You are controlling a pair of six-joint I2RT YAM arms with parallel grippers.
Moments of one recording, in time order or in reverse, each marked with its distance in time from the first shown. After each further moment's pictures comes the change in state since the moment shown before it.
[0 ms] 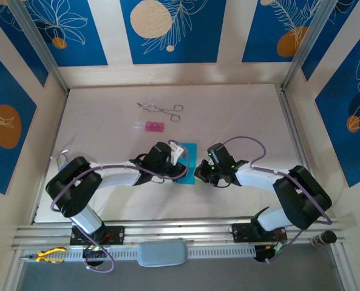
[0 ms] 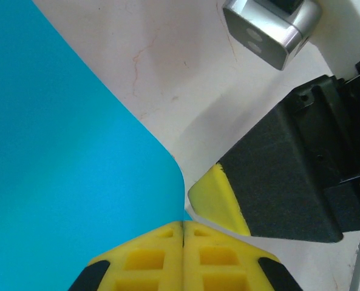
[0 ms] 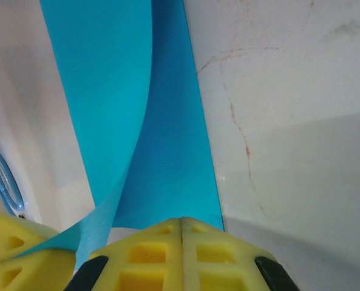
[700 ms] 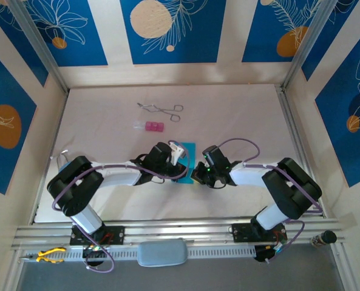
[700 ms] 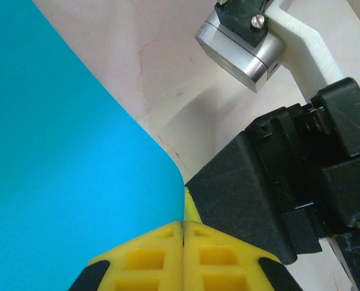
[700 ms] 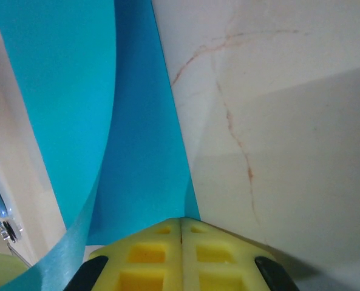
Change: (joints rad) left arm 0.006 0.013 0.000 0.004 -0.003 -0.025; right arm 0.039 0.100 0.003 0.074 0.020 0.019
